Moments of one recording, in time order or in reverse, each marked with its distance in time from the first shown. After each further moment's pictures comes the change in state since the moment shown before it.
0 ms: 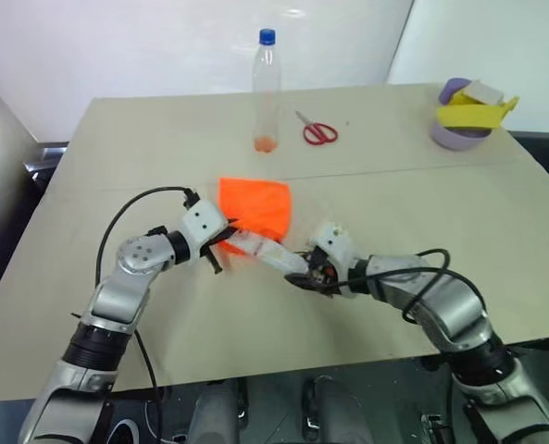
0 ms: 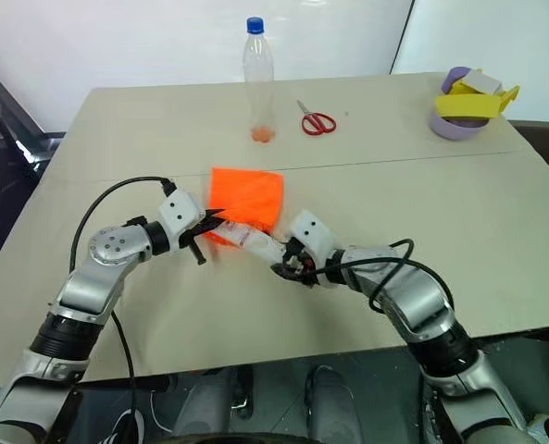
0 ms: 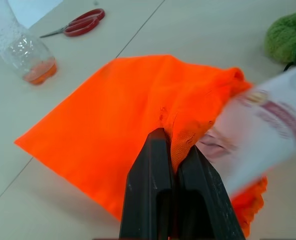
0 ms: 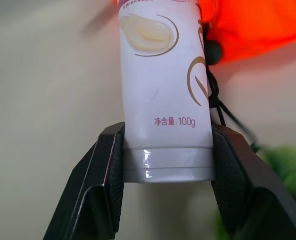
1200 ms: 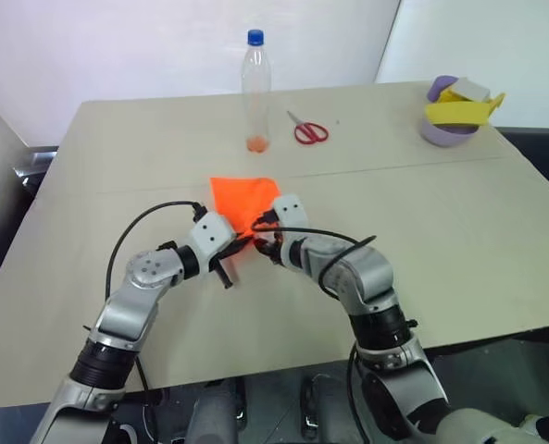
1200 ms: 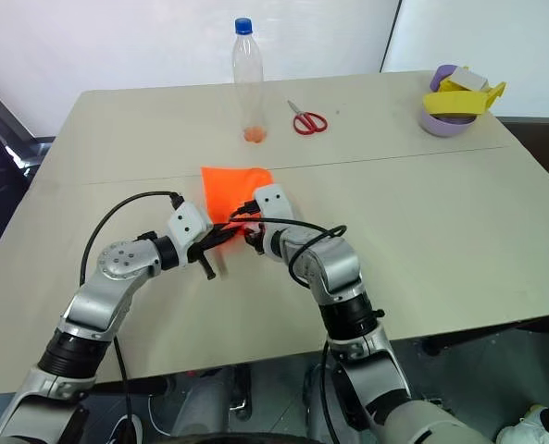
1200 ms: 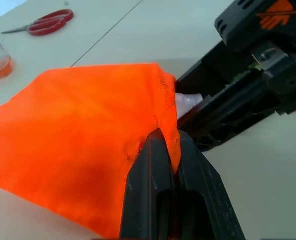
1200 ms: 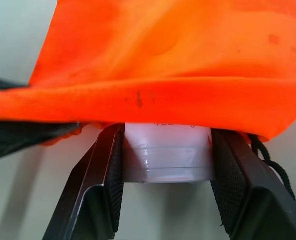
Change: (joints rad) left arm 0.076 -0.051 -0.008 -0.092 -0.028 0.083 0.012; right arm -0.200 0.501 -0.122 0.339 -0.131 0.114 -0.405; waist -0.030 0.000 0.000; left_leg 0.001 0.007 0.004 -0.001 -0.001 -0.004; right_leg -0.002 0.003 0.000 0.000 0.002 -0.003
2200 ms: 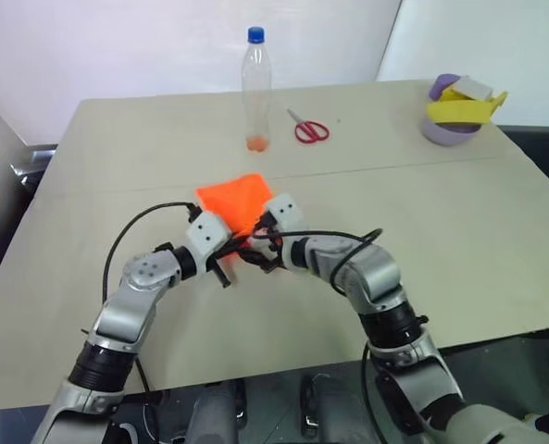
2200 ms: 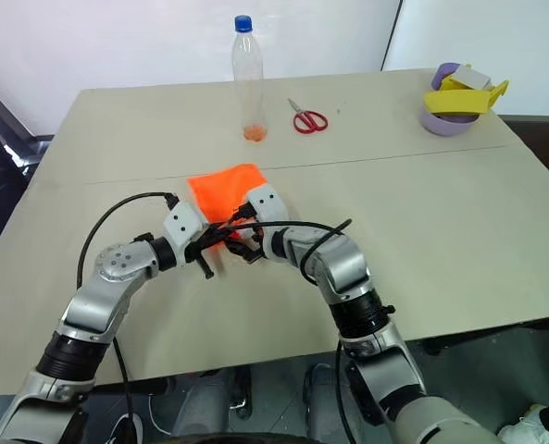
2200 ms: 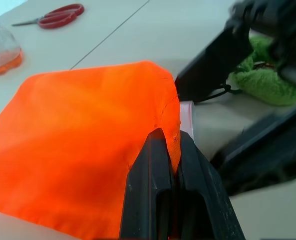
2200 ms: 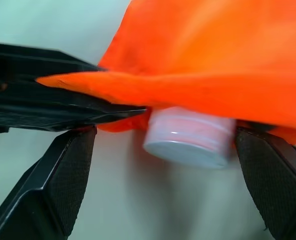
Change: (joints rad) left arm 0.021 -0.003 0.017 -0.004 -0.011 -0.003 0.022; right arm 0.017 -0.137 0.068 -0.112 0.035 -0.019 0.265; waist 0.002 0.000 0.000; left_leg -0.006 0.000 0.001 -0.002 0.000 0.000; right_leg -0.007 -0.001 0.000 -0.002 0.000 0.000
